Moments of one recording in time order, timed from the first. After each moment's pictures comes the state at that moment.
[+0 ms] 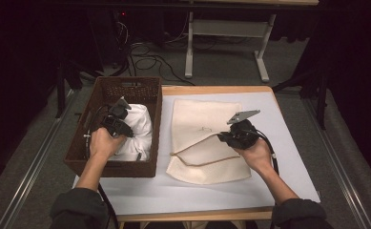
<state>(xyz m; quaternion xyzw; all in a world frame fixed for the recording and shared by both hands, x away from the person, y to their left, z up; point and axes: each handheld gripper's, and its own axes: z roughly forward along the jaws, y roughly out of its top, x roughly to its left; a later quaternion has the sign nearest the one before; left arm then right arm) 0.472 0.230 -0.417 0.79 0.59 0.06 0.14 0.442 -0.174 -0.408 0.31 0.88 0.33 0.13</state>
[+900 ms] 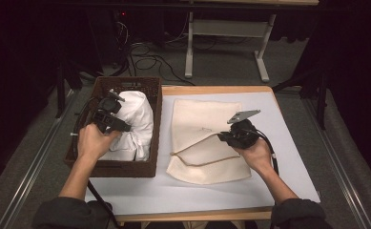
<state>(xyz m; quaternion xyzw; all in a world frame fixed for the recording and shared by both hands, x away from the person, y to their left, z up) 0.442 0.232 -0.362 0.80 0.55 0.09 0.22 0.443 -0.174 -0.409 0.32 0.88 0.33 0.13</state>
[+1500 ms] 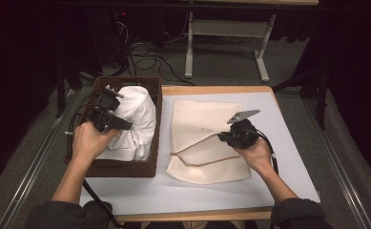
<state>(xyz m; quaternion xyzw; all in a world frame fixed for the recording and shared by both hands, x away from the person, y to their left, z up) 0.428 0.227 -0.336 0.81 0.53 0.09 0.24 0.445 -0.174 -0.411 0.32 0.88 0.33 0.13</state>
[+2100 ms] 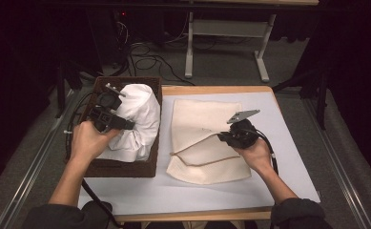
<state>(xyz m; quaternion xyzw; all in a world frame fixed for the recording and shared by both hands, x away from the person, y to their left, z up) 0.418 0.219 -0.319 0.82 0.51 0.09 0.26 0.445 -0.174 -0.411 0.32 0.88 0.33 0.13</state>
